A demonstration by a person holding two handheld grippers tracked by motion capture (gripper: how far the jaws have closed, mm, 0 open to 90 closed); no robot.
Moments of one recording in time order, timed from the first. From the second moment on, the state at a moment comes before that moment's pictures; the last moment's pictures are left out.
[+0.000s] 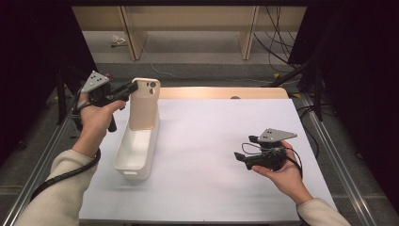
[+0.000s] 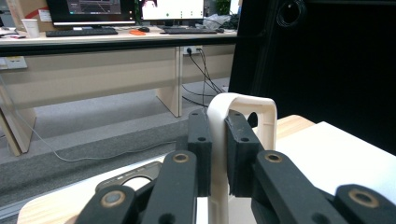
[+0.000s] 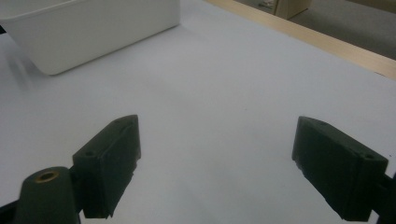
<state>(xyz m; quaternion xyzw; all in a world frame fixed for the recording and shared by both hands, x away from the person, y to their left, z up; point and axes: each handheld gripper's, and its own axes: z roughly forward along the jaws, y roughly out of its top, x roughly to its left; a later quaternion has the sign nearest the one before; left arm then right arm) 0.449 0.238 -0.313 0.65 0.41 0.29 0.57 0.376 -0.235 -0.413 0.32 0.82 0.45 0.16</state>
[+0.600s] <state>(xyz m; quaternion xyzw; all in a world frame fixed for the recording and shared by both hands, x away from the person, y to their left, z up) 0.465 0.251 -0.331 0.62 0.43 0.32 0.57 0.376 -0.235 -0.412 0.32 0.81 0.45 0.16</state>
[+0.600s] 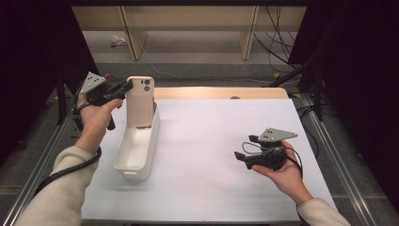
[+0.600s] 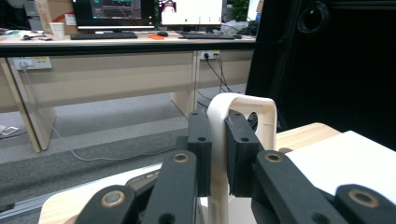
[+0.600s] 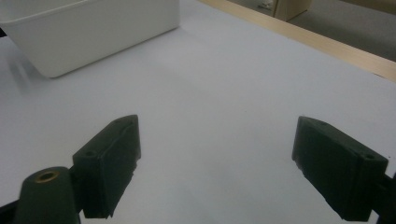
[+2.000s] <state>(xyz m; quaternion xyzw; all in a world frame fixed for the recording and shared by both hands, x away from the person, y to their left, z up) 0.485 0.253 -0.356 0.62 0.45 0.31 0.57 0.376 -0.237 -0.411 0.33 0.81 0.46 0.16</state>
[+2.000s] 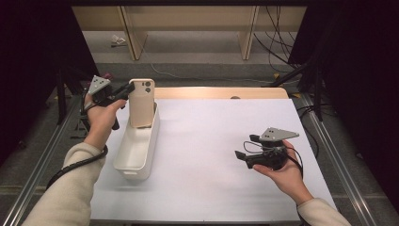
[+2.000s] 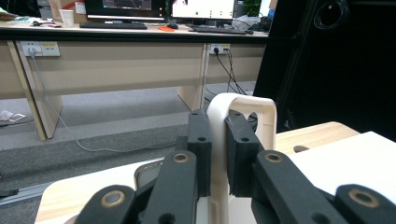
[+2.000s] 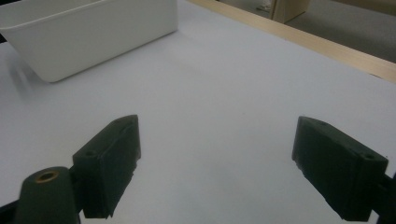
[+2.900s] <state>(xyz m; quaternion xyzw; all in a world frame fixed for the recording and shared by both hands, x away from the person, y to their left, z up) 0.493 0.258 -0.371 0.61 0.47 0.31 0.55 0.376 -0.236 -0.412 0.33 0.81 0.46 0.16</state>
